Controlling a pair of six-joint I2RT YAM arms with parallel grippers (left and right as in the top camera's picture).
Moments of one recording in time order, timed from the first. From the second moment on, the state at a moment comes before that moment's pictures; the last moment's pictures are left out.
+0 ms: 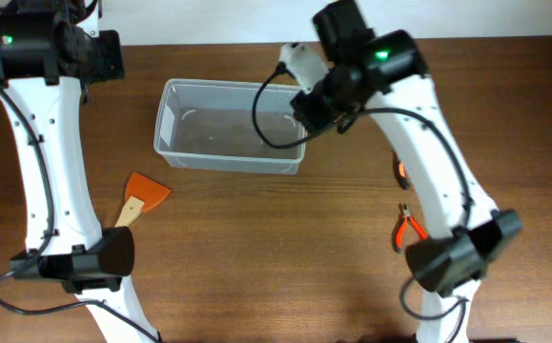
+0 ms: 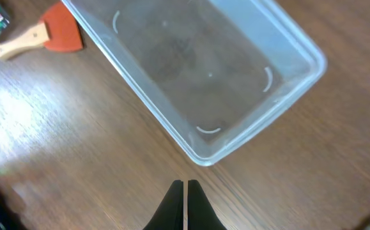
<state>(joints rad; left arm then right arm) 0.03 2.07 2.65 -1.54 -0.15 -0.02 0.41 2.06 2.28 -1.40 -0.29 -0.27</state>
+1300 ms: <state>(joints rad) 0.03 2.06 2.66 -1.54 -0.14 -0.02 0.41 2.39 2.27 -1.60 -0.17 -0.23</state>
